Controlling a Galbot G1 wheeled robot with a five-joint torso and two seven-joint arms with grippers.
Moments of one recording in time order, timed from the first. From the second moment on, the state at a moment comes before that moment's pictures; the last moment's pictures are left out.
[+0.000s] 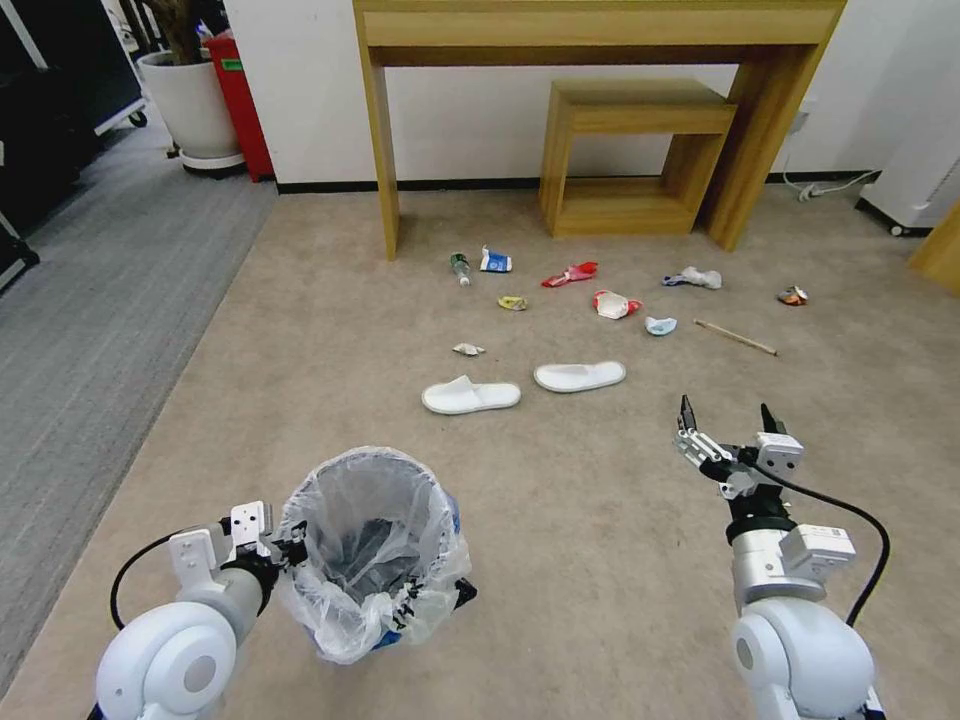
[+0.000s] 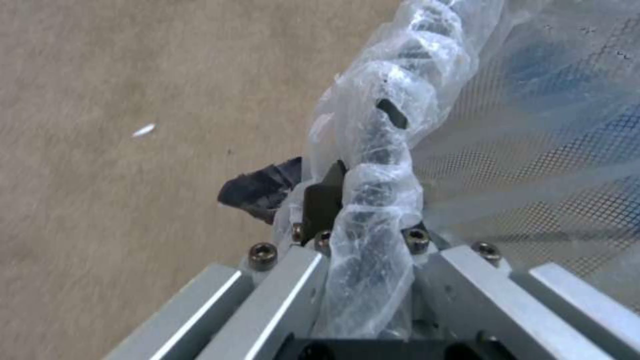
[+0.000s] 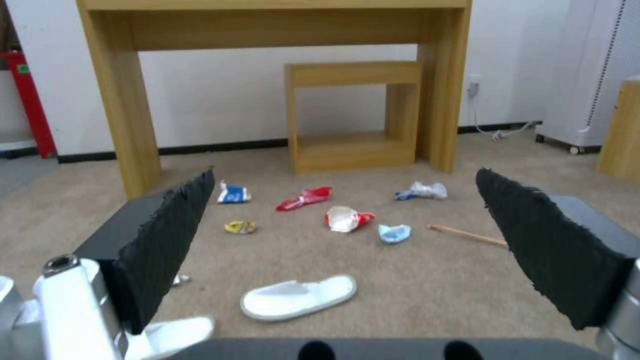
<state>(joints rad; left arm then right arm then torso) 1.54 -1.10 -0.59 -2.23 -0.93 0.70 -0.52 -1.48 1.41 0.64 2.18 0.21 -0.07 0.12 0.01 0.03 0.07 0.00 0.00</state>
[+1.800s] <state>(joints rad) 1.51 -1.10 -0.60 -2.17 -0.94 0.69 -0.51 -1.46 1.40 0.63 2.16 0.24 -0.07 0.14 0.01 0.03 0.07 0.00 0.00</state>
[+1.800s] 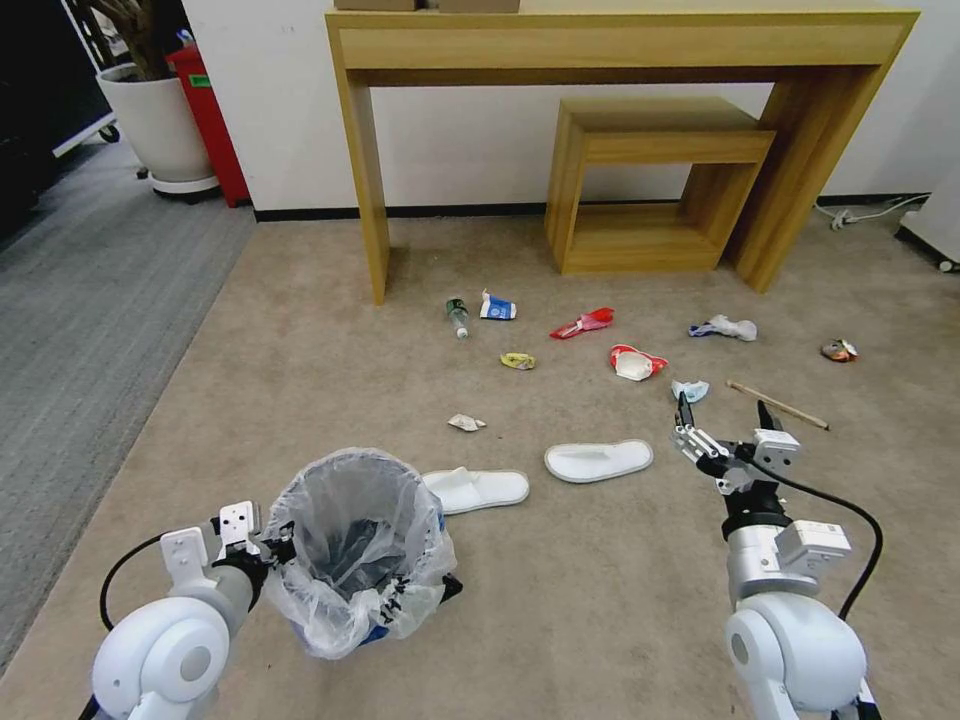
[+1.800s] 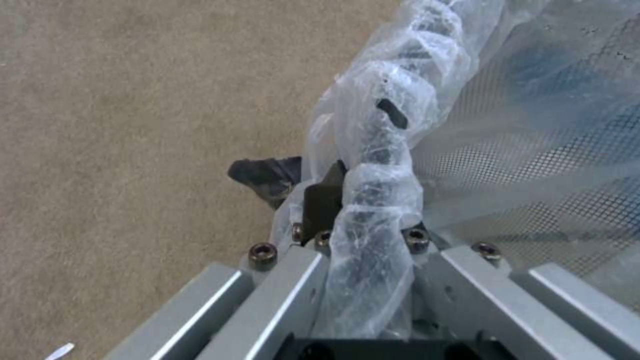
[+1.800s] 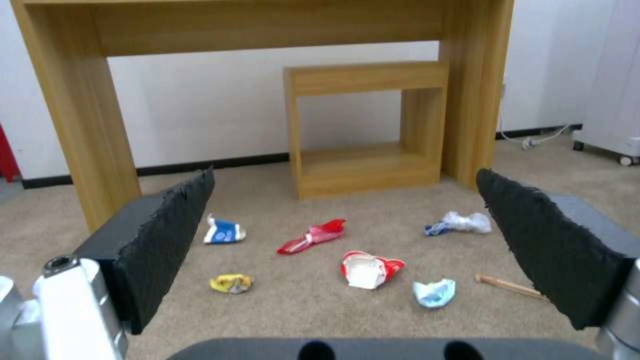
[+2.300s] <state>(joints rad) 1.51 -1.11 -0.60 -2.17 -0.93 0.69 -0.51 -1.45 1.40 0.62 2.14 0.23 -0.07 0.14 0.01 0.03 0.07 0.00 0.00</state>
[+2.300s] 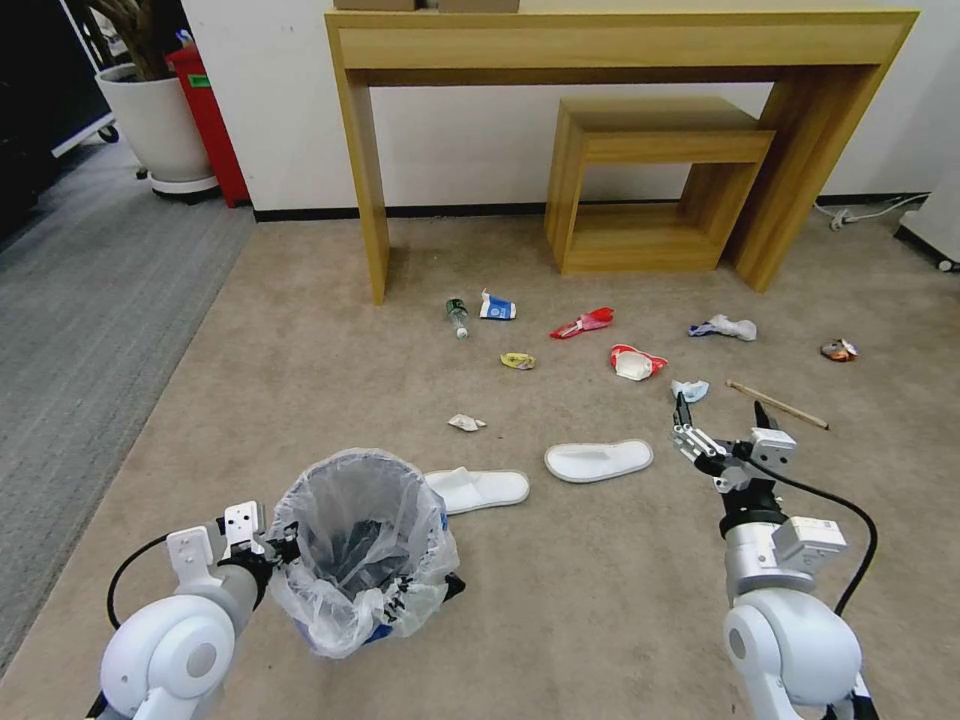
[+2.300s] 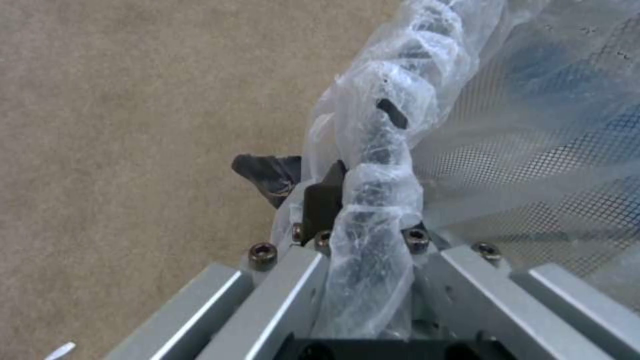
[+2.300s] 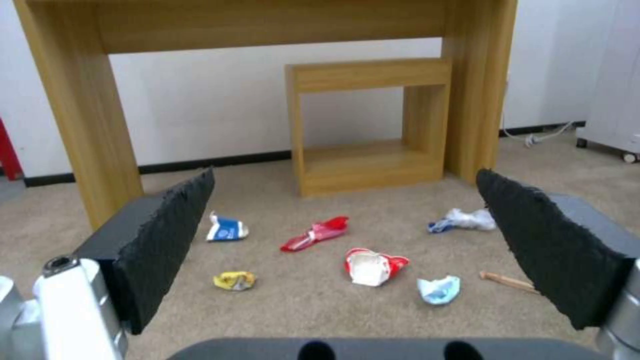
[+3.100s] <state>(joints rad) 1.52 -1.12 -0.59 -2.17 -0.91 0.69 -0.51 -1.46 1.40 0.63 2.15 0.22 -0.05 0.12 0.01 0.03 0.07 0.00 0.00</state>
